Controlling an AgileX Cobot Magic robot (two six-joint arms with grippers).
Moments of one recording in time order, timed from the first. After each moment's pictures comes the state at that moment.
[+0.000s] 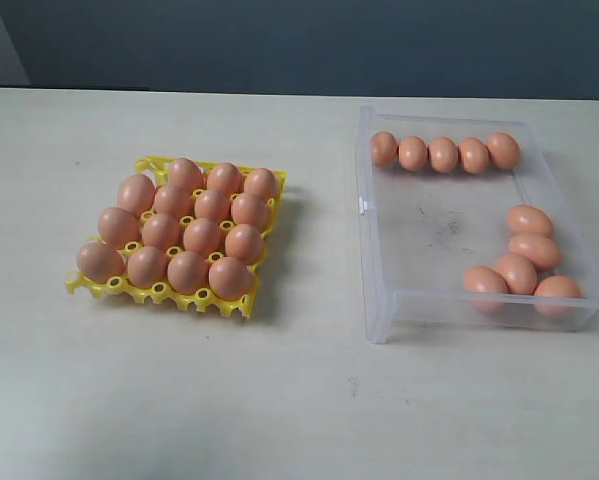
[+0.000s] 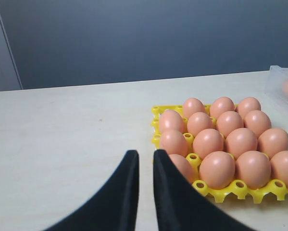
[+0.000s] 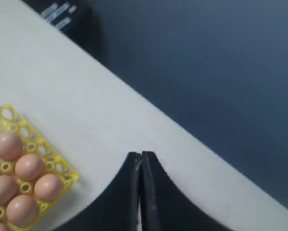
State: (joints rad) left arm -0.05 0.02 -0.01 0.11 0.21 -0.12; right arm 0.69 1.95 -2.34 -0.37 1.22 0.00
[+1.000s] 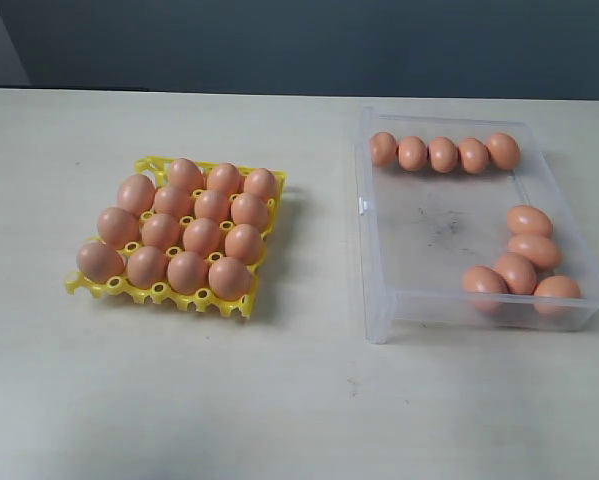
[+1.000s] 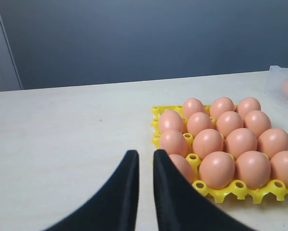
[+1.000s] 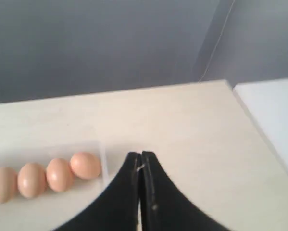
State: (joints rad) left arm -0.05 0.02 -0.01 0.11 0.21 -0.12; right arm 0.01 1.41 -1.23 -0.43 0.57 0.46
